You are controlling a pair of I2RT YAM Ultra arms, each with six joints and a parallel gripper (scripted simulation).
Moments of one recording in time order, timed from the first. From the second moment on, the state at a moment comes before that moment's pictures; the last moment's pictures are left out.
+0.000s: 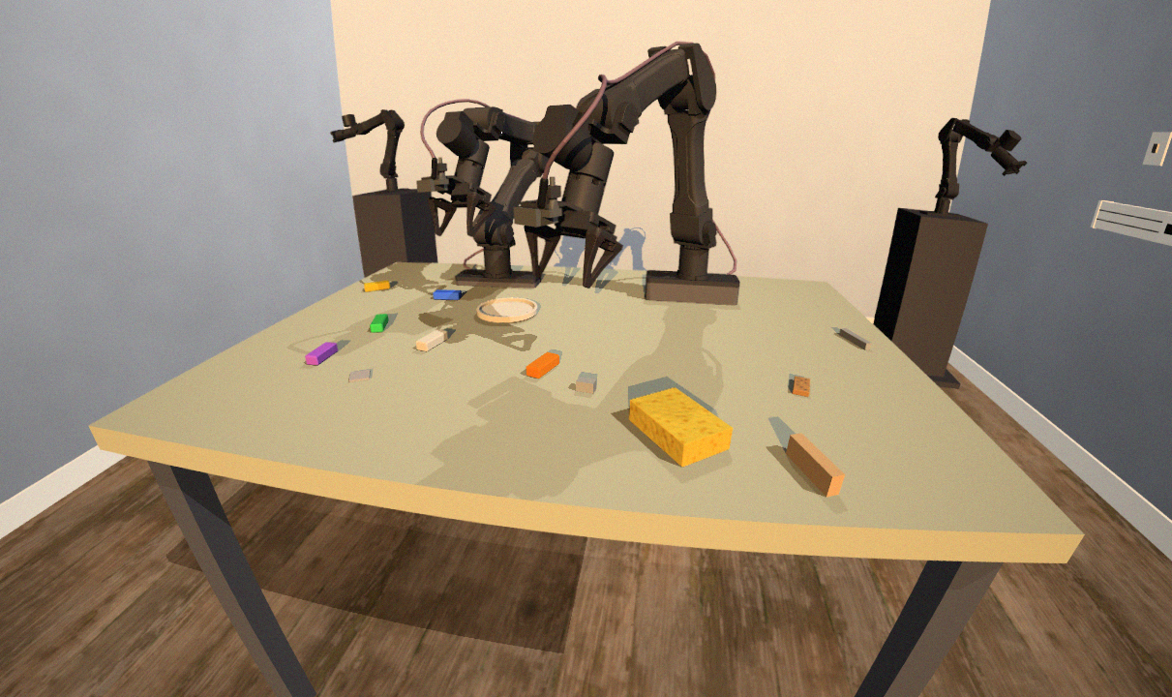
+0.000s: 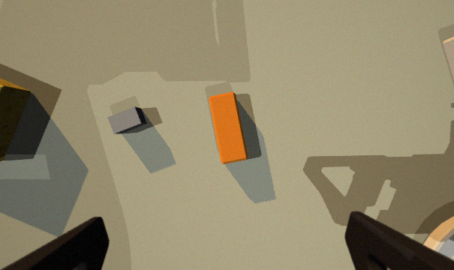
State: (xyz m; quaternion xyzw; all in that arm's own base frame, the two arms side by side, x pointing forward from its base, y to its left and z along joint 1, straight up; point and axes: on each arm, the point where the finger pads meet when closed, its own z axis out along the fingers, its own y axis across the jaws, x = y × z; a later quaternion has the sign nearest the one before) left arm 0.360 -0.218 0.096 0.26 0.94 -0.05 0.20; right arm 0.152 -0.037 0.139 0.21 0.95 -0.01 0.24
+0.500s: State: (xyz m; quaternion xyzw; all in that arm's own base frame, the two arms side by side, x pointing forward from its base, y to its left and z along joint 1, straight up) left arm 0.360 -0.218 0.096 0.26 0.94 -0.05 0.20; right arm 0.105 -0.058 0.136 0.25 0.94 -0.06 0.22
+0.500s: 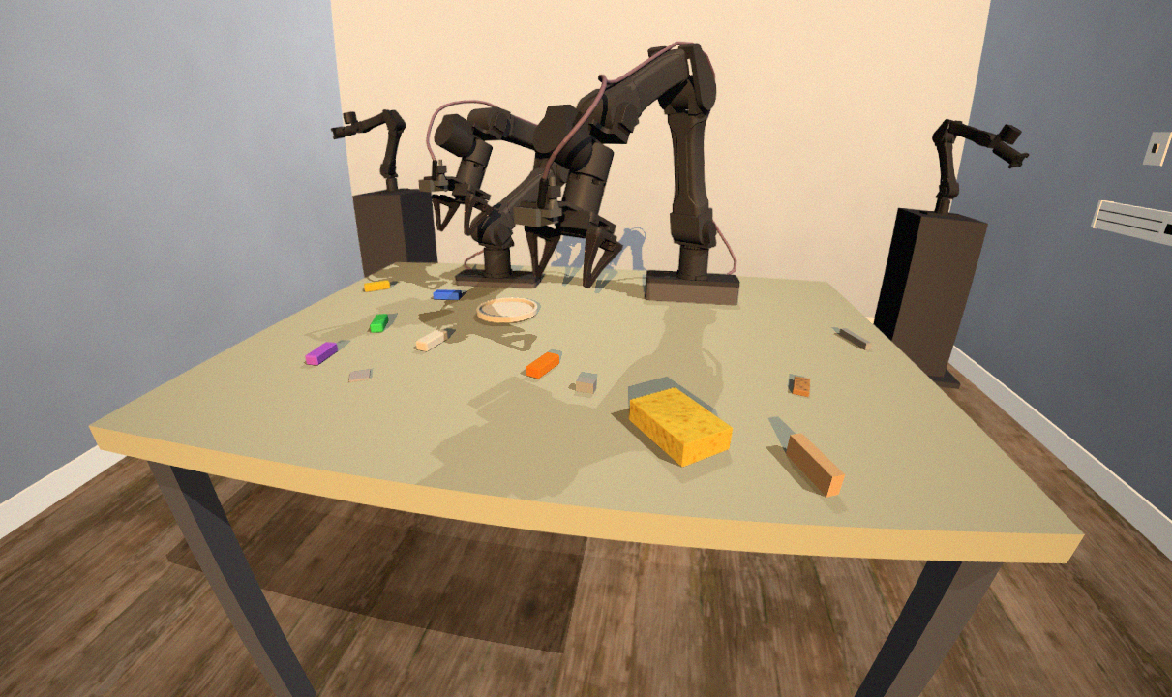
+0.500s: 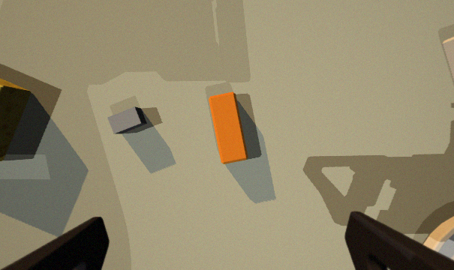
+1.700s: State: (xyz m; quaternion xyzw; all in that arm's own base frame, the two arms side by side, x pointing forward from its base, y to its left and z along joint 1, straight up) left arm 0.360 -0.218 0.096 0.26 0.94 -0.05 0.20; right arm 0.099 -0.094 0.138 0.31 0.92 -0.08 0.22
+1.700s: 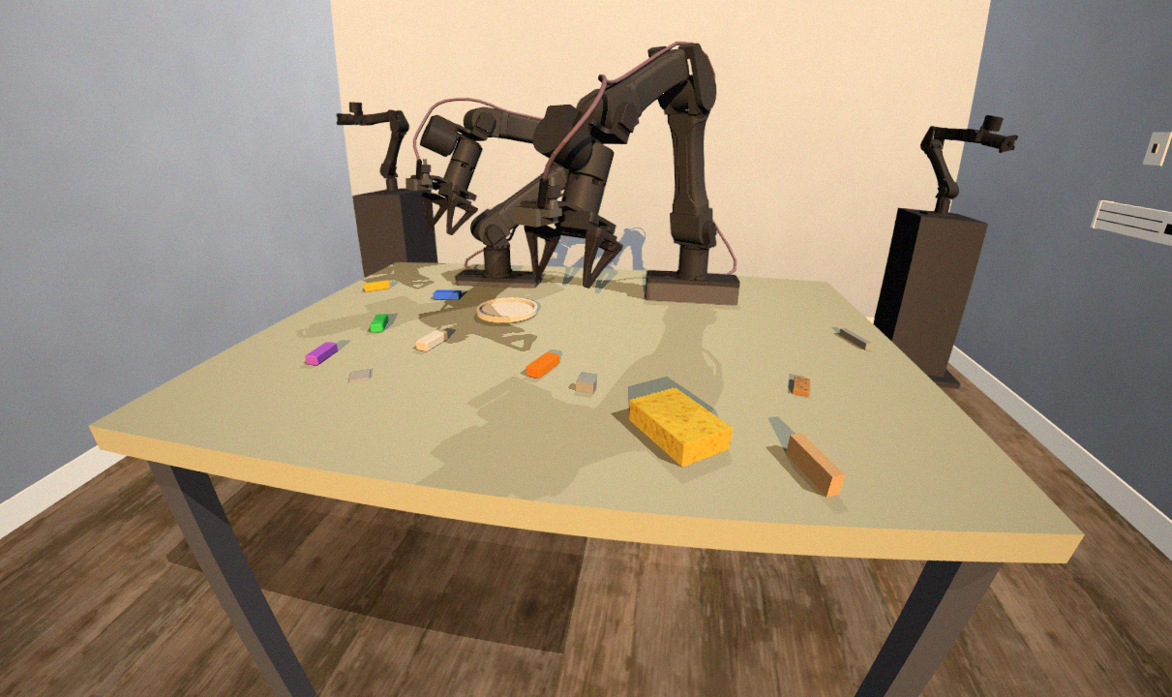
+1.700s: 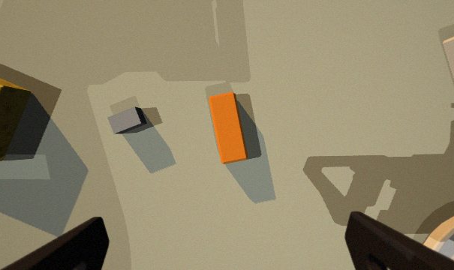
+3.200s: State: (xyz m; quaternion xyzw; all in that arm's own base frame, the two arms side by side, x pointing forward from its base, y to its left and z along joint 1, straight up) left arm 0.360 -0.218 0.096 0.26 0.94 -0.05 0.20; right arm 0.101 -0.225 0.123 0.53 0.82 -0.11 0.17
